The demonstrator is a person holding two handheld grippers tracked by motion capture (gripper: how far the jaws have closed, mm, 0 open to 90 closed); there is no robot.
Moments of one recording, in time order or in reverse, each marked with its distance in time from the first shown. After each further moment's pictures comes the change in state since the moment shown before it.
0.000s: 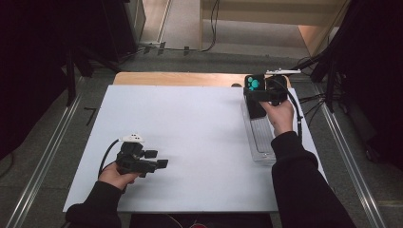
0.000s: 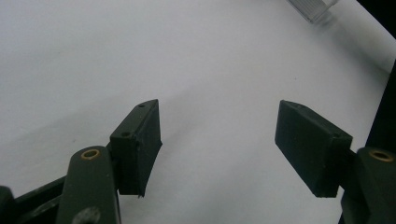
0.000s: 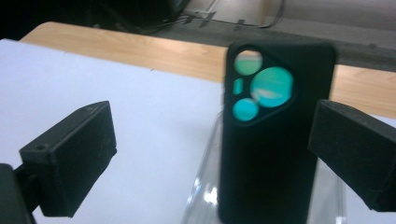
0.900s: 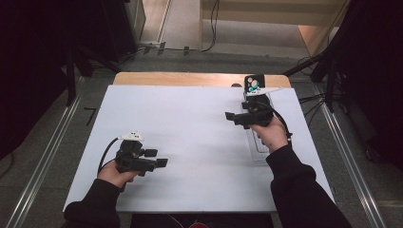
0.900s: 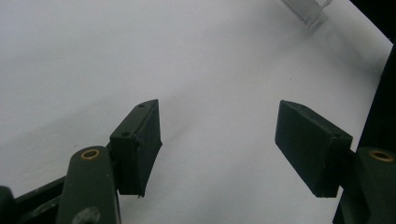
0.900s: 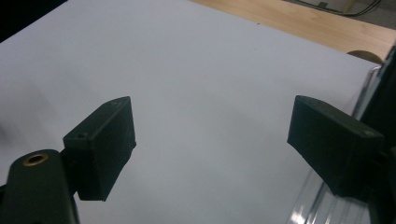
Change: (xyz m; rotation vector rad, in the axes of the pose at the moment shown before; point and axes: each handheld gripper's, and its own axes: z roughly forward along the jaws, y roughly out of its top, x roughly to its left) left arm 0.002 0.004 -0.003 0.005 -0.019 0.011; right arm 0.063 -0.040 -0.018 0.098 0.242 -0.183
